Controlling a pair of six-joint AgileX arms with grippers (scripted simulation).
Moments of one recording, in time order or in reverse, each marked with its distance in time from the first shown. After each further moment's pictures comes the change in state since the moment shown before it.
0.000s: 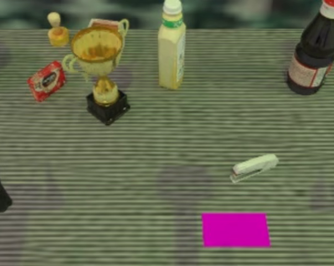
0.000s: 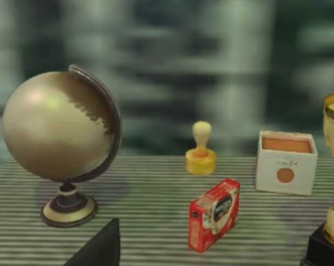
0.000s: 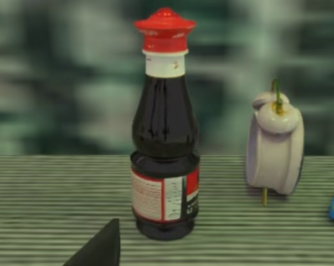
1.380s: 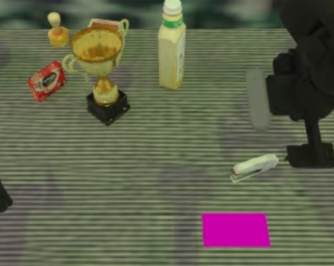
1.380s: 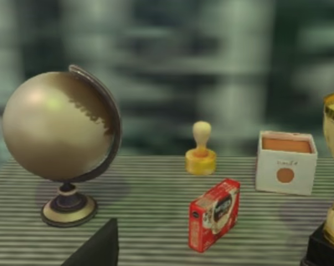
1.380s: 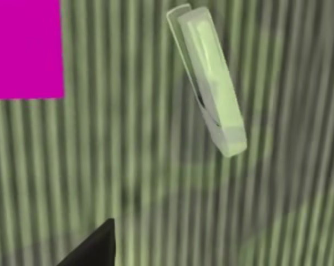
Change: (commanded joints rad) left arm 0.000 0.000 0.000 0.000 0.000 0.000; right arm 0.440 1.696 1.348 -0.987 -0.003 -1.160
